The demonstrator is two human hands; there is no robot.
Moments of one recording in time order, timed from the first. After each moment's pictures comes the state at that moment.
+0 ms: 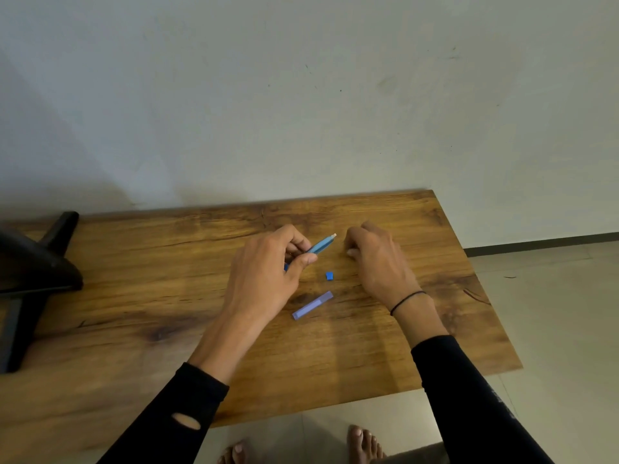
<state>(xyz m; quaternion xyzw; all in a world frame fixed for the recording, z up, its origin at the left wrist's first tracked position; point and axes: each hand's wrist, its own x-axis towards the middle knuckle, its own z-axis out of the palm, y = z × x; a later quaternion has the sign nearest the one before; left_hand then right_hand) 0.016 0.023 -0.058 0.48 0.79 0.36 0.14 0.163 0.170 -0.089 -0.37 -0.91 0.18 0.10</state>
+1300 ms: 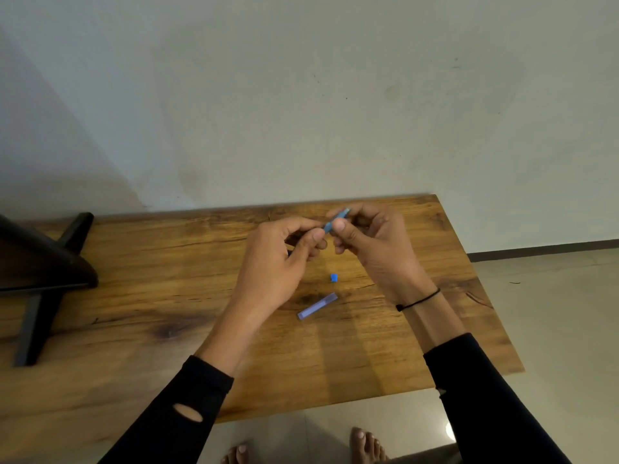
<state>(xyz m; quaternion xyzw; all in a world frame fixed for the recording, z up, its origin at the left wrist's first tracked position) 0.013 0.029 -0.044 0.43 0.70 0.53 0.21 0.148 0.158 -0.050 -0.23 -0.61 0.69 0.31</state>
